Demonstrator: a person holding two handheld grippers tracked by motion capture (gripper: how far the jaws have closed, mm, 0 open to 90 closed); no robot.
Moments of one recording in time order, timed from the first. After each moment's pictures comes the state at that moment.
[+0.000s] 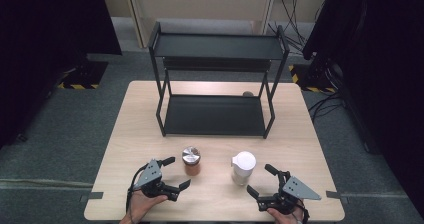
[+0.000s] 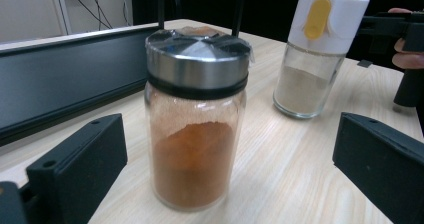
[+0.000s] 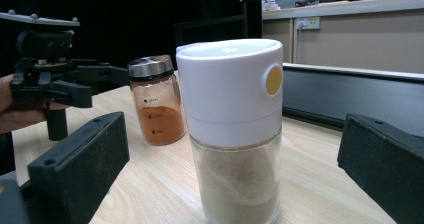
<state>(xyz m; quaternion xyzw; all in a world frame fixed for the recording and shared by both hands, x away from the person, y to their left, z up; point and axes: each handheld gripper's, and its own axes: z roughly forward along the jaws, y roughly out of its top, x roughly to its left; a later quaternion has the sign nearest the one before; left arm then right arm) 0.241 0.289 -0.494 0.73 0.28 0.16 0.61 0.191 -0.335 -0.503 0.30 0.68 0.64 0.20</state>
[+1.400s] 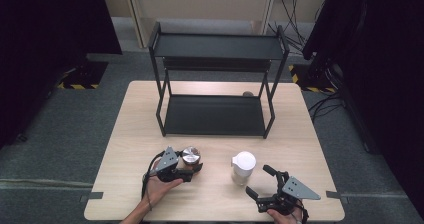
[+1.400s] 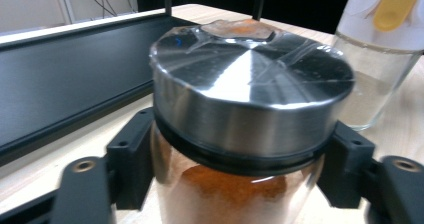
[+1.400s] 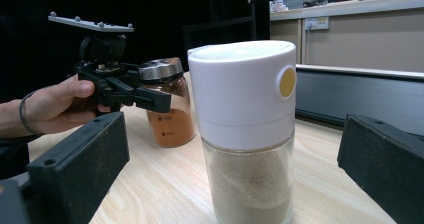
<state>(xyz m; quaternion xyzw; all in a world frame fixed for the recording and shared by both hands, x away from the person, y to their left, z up) 0.281 0.256 -0.490 0.75 0.28 0.17 0.58 0.194 -0.336 -0.505 0.29 0.67 0.65 0.19</state>
